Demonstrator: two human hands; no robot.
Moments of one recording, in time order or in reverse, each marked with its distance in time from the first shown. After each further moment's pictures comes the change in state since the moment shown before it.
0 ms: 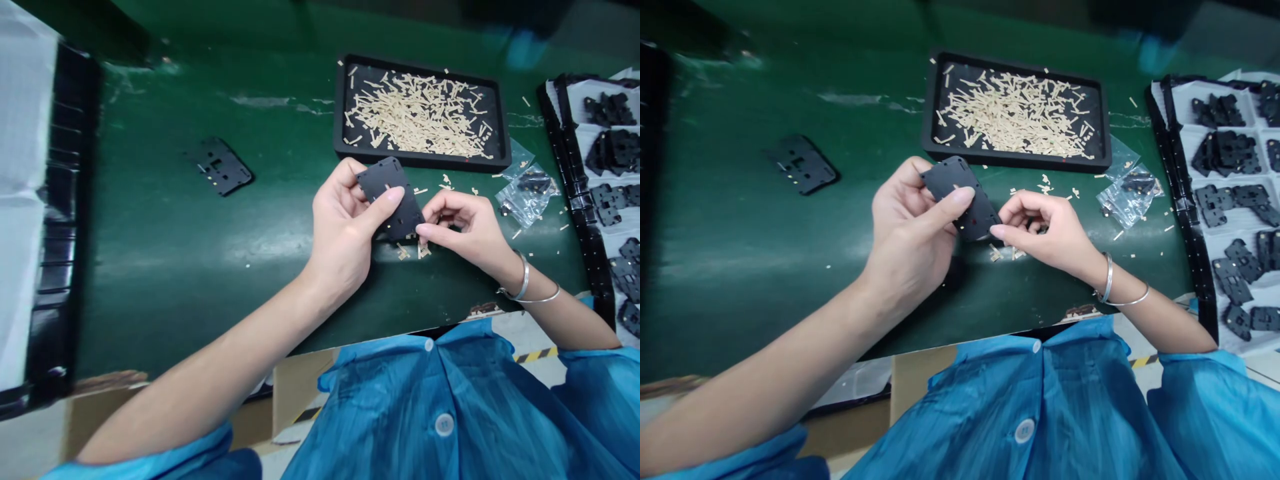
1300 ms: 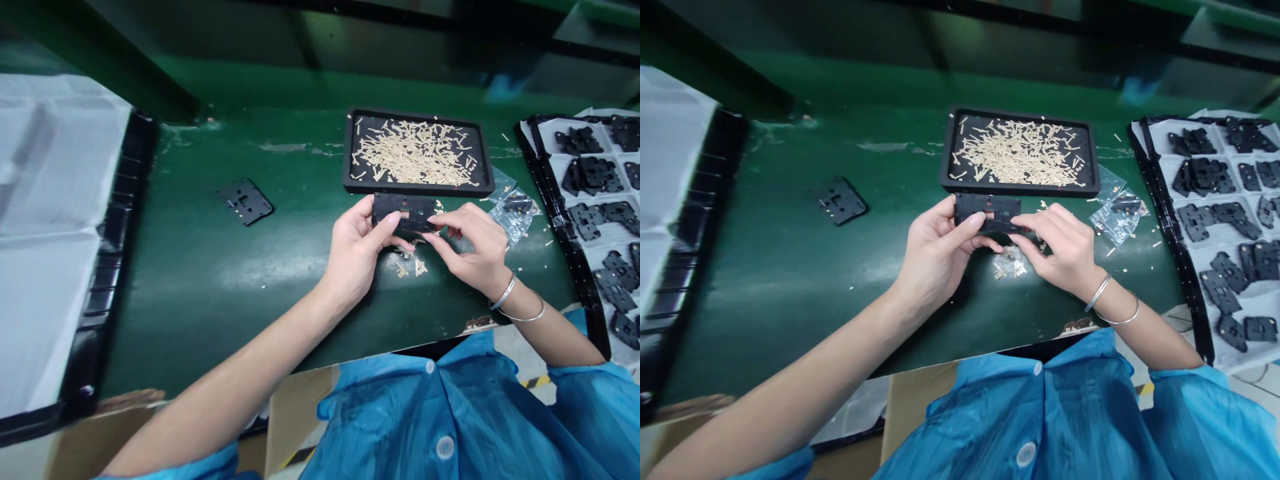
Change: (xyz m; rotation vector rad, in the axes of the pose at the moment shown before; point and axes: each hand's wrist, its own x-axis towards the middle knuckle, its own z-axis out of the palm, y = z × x) left_hand 0.007 -0.005 -0.001 -0.039 -0.139 -0.062; right_hand -0.008 0.011 -0.009 -0.755 0.366 -0.709
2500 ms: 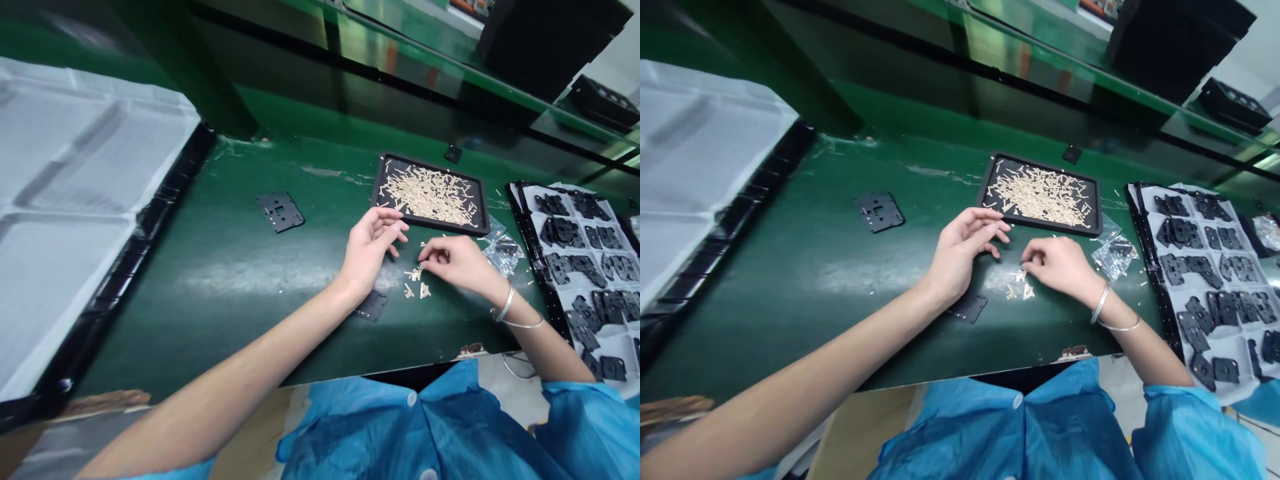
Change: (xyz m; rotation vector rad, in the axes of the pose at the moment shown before) left_hand 0.020 -0.001 -0.016 0.079 0.141 0.071; right_hand 0.049 0.000 -0.001 -0.014 -0.760 0.516
